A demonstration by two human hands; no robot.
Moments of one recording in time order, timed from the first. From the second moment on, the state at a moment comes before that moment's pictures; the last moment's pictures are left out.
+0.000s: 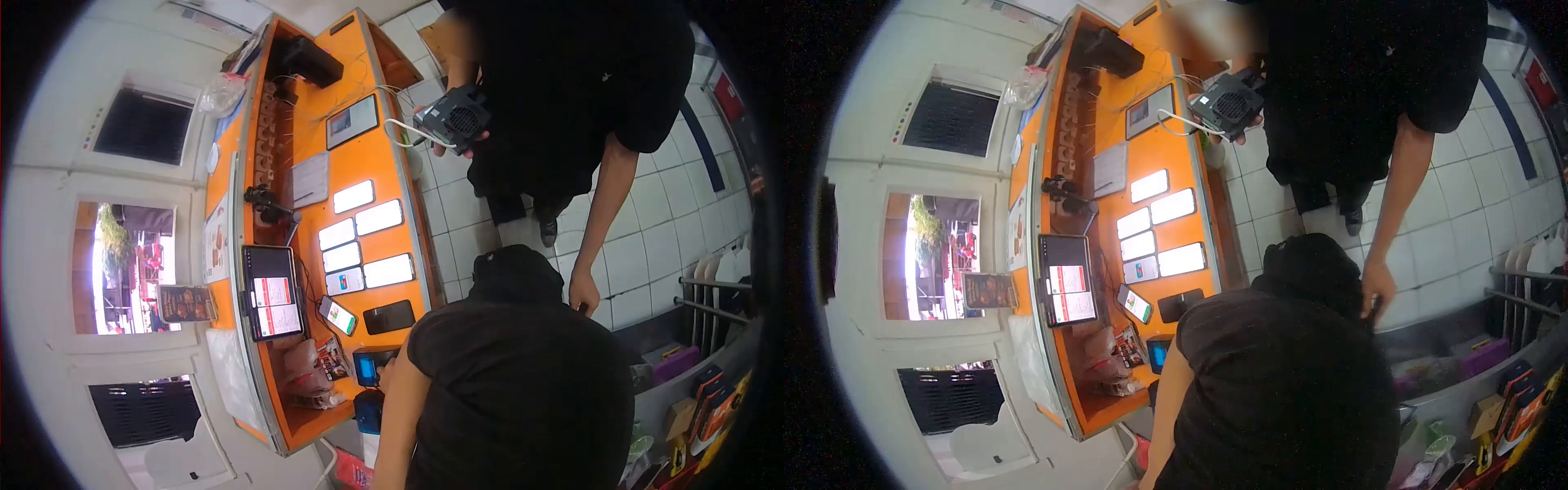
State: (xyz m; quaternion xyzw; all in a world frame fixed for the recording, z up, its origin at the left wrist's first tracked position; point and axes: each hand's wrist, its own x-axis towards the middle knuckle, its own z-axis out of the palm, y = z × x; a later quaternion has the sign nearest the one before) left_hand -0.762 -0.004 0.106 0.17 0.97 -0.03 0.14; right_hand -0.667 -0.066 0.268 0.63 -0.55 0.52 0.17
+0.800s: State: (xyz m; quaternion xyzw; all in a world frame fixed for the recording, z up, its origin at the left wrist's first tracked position) left_hand -0.698 -0.031 0.099 0.04 0.56 0.82 0.10; right_hand -0.681 0.158 0.179 0.32 -0.71 0.63 -0.02
